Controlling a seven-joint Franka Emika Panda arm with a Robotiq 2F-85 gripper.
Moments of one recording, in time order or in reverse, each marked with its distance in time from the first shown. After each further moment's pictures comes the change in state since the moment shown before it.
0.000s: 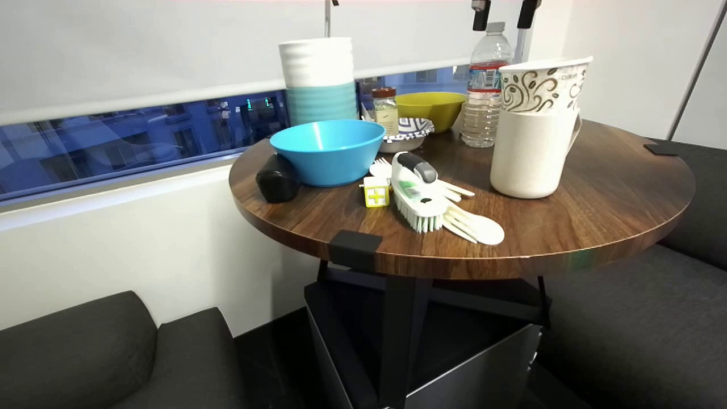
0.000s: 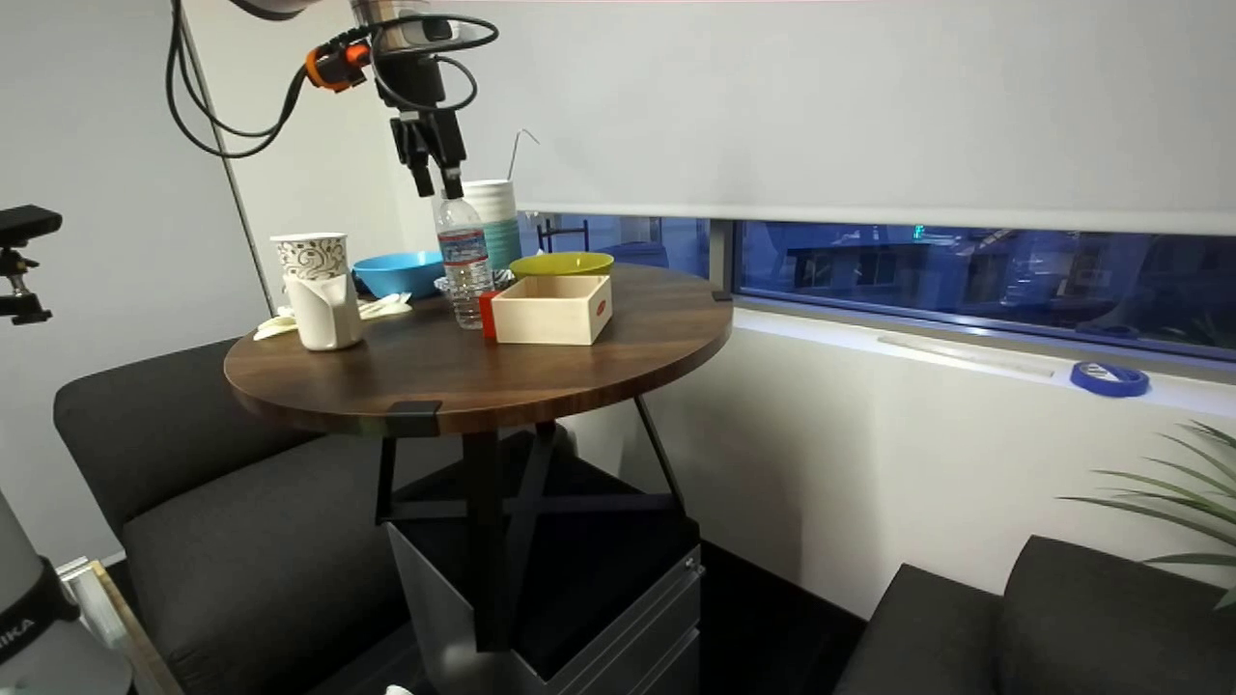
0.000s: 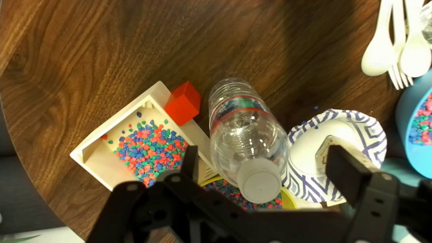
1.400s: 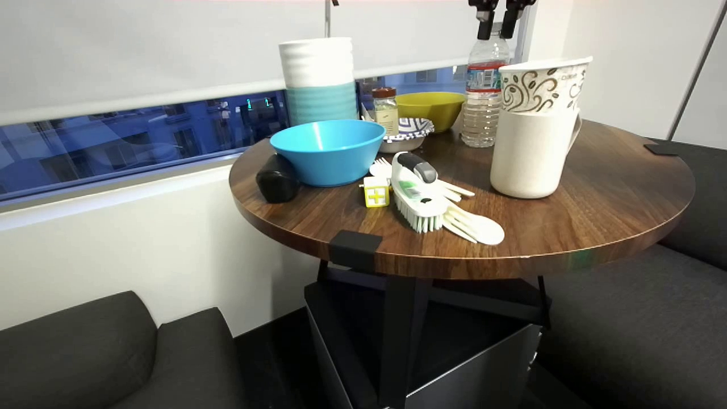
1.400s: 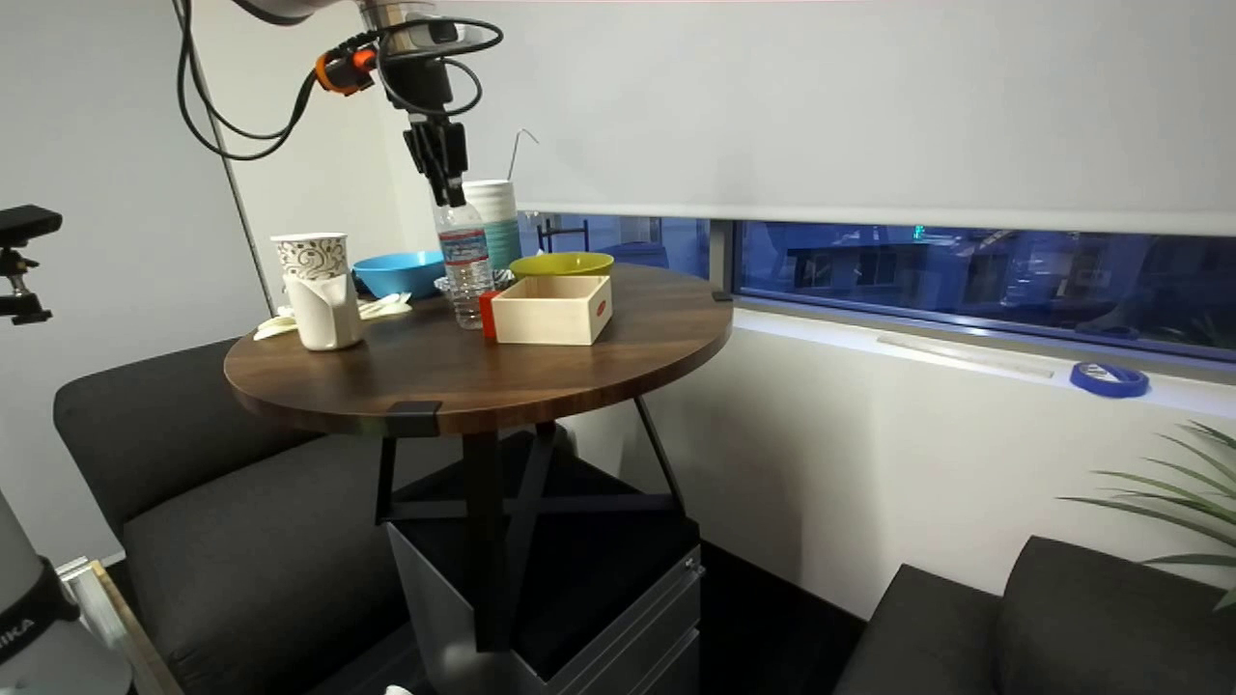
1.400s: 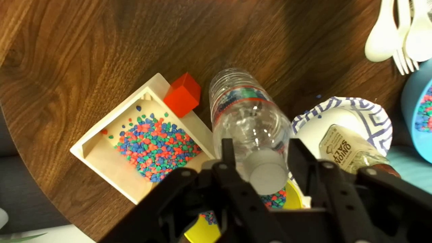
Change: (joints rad) arm 0.000 0.021 -0.002 0.015 -0.007 0.022 0.028
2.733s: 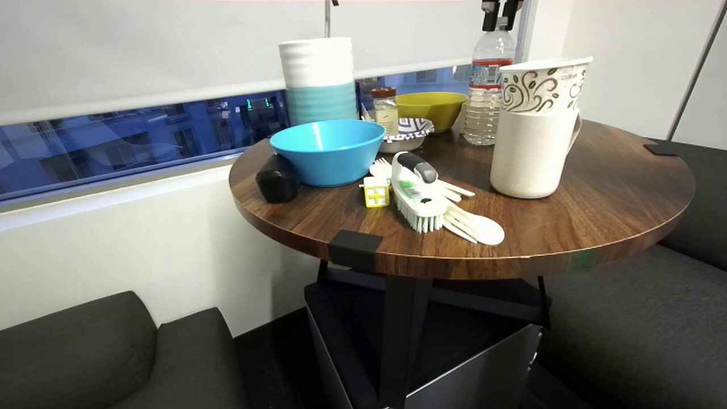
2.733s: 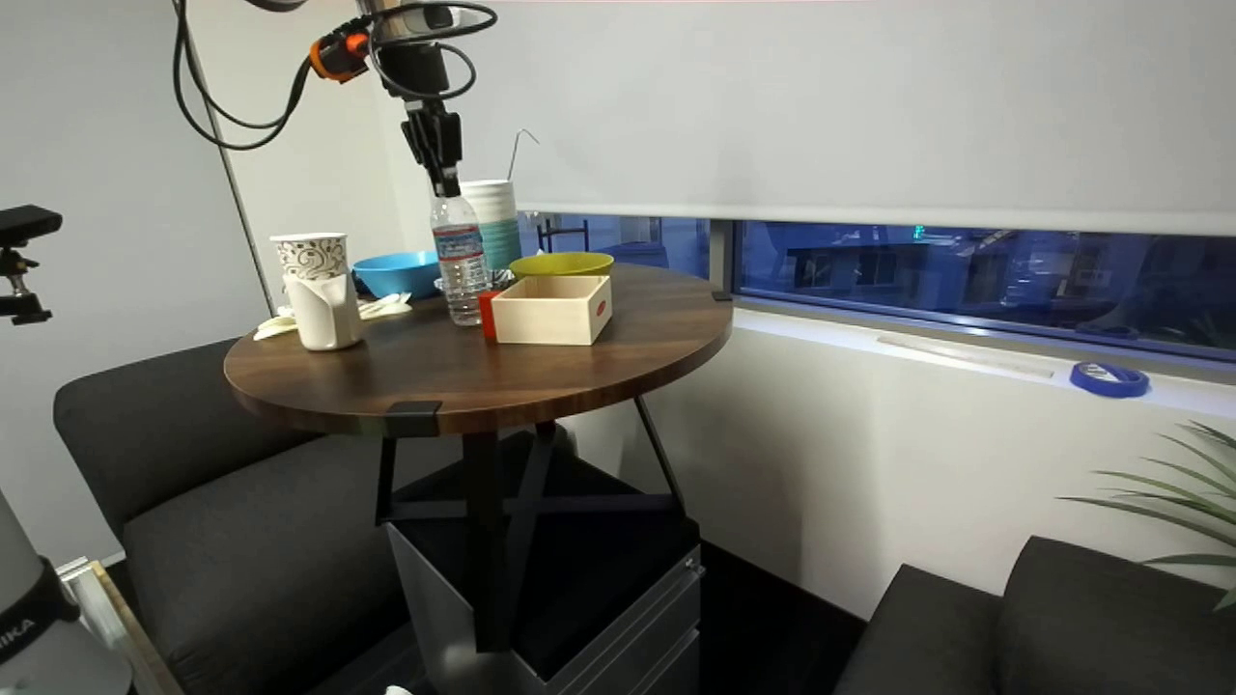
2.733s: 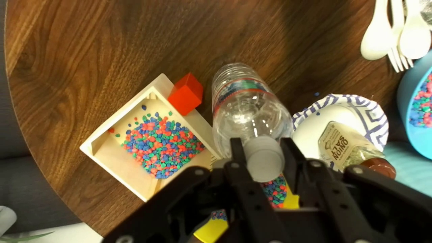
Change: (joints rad) arm 0.001 -0.009 0.001 0.028 -0.006 -0.041 0.017
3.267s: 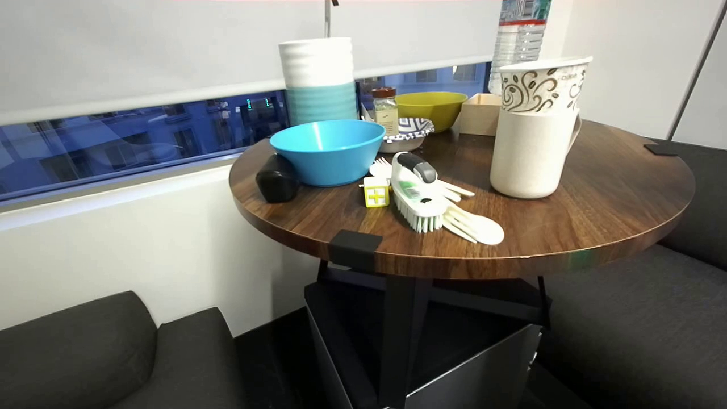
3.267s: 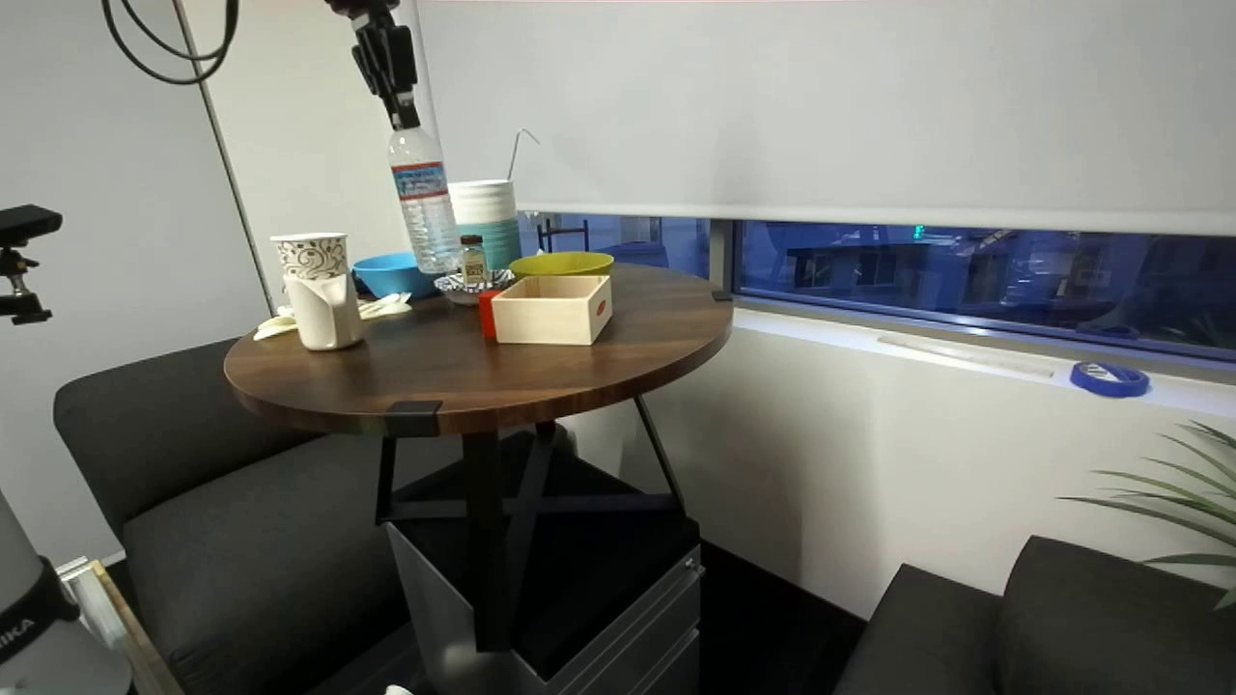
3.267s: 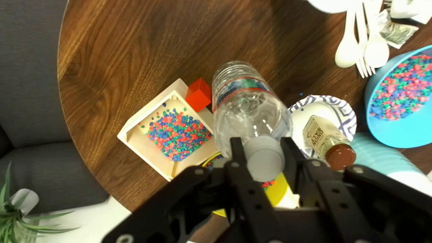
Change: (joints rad) arm 0.001 -0.134 0.008 0.079 -0.003 -0.172 0.003
